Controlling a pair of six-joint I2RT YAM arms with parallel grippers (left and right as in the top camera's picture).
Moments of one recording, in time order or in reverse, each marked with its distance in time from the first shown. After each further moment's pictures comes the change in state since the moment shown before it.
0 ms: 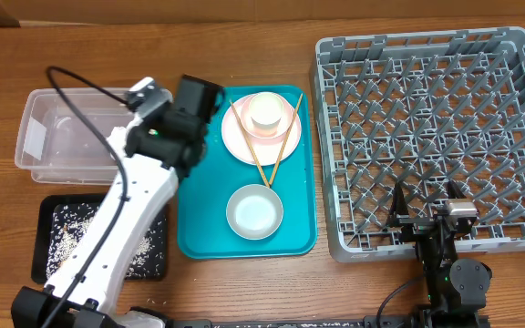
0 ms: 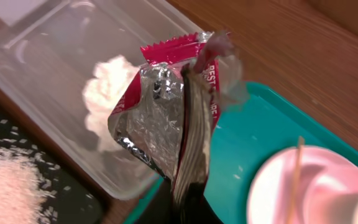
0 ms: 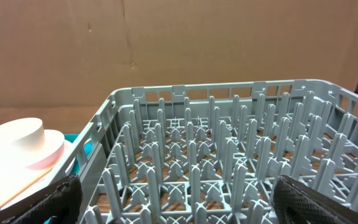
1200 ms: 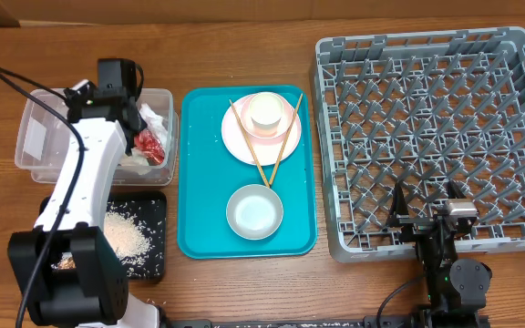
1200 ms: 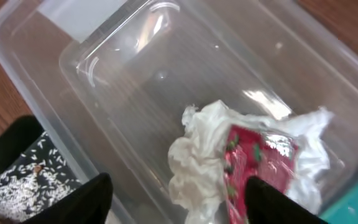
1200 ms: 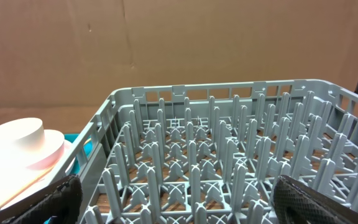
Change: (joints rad) left arm 0.358 0.214 0.076 0.019 0.085 0.249; right arm 0.000 0.000 0.000 0.000 0.000 0.000
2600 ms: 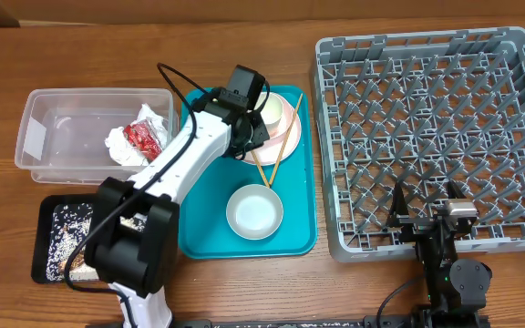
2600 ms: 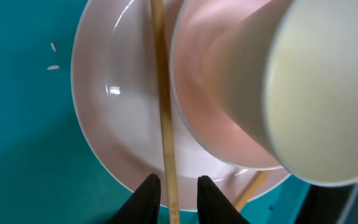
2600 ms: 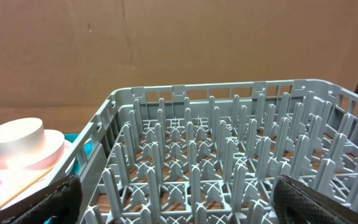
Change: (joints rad) left arm -0.467 0.220 0.077 0.097 0.500 -0.096; right arm 0.000 0.000 0.000 0.000 0.000 0.000
